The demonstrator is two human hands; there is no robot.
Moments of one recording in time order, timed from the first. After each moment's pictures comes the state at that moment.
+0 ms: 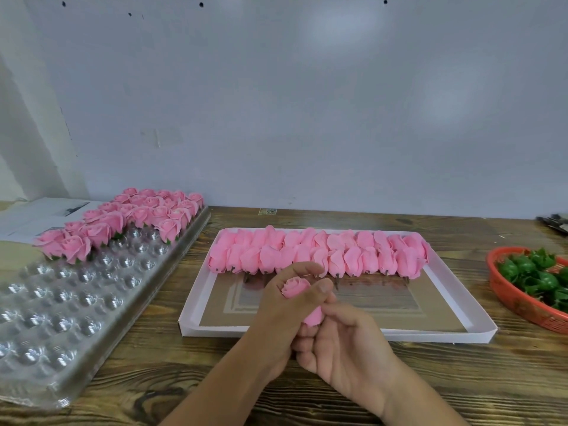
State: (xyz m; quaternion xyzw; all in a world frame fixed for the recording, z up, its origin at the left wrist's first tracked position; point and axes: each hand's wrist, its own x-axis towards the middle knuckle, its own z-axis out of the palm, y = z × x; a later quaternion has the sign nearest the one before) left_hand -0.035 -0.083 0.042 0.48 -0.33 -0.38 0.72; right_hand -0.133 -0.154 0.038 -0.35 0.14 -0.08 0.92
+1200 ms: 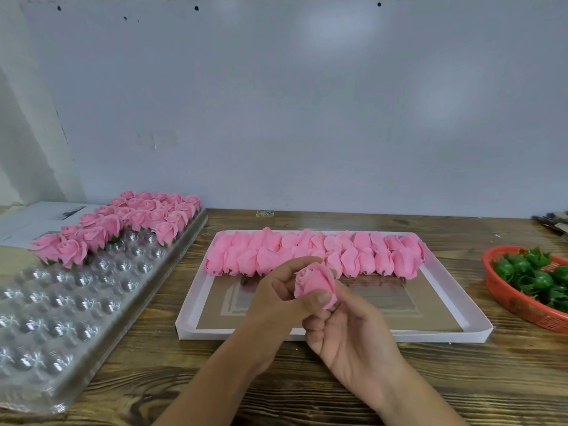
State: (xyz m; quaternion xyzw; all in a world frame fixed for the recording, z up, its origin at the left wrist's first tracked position) left_hand -0.022 -0.084 0.042 0.47 -0.39 -0.36 0.70; right_hand -0.135 -0.163 0.041 -0.30 0.12 -0.16 0.93
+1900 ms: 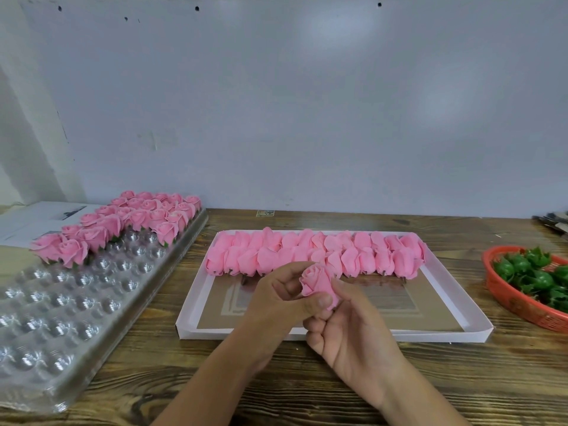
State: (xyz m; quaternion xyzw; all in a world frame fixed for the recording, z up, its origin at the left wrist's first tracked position) left_hand -0.018 -0.084 0.039 0.48 -0.41 -0.35 0.69; right_hand -0.135 -0.162 0.042 -0.35 0.12 -0.17 0.91
